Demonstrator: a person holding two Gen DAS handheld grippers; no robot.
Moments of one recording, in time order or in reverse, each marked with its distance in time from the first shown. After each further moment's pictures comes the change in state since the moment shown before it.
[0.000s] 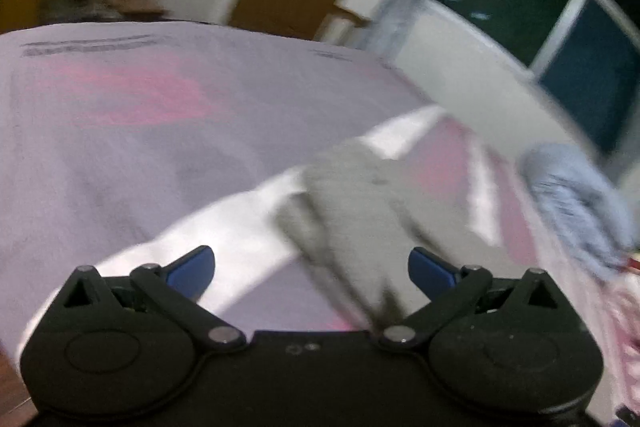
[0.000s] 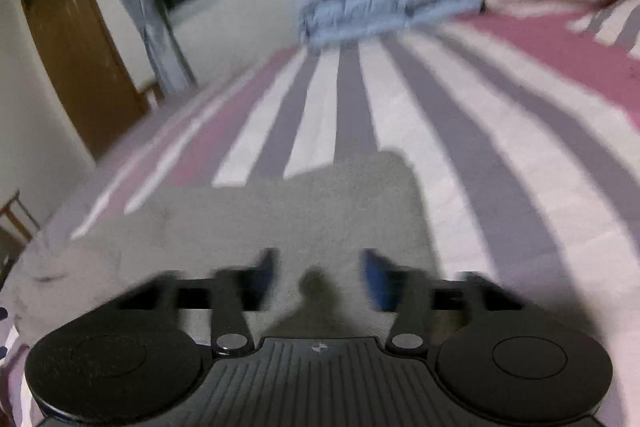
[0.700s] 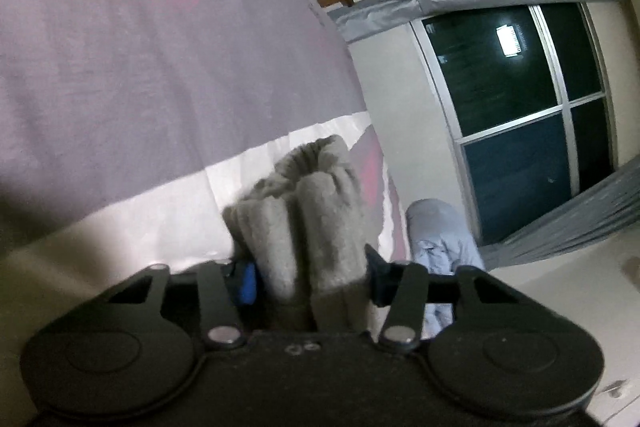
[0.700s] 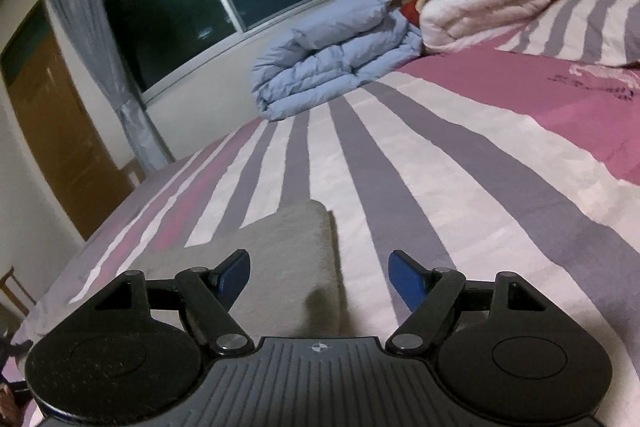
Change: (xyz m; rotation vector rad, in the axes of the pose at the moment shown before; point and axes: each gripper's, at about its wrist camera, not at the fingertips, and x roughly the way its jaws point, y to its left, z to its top) left arm 0.105 0.072 0.006 -0.502 0.138 -0.405; right arm -0.085 -0.036 -0.023 0.150 -0.165 -0.041
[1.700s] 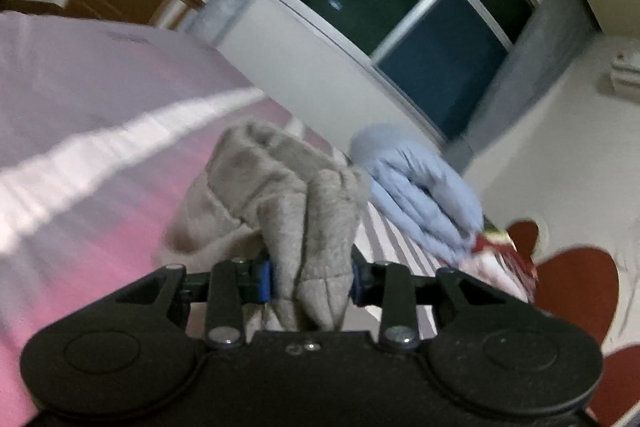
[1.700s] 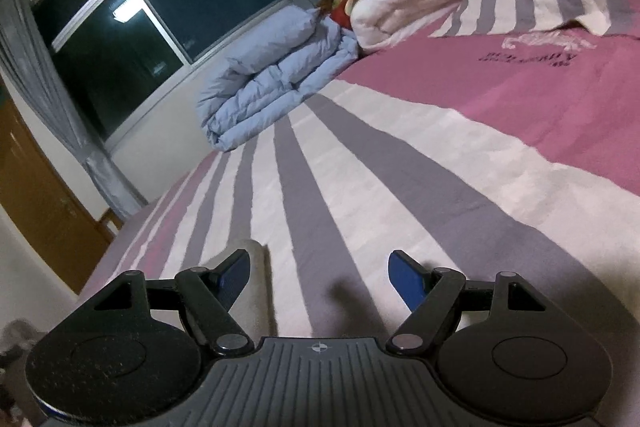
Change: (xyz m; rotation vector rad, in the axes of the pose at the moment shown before) left arm 0.041 -0.184 -0.115 0.558 0.042 -0.049; right arm -0.022 -0.054 0.022 0.192 -0.037 -0.056
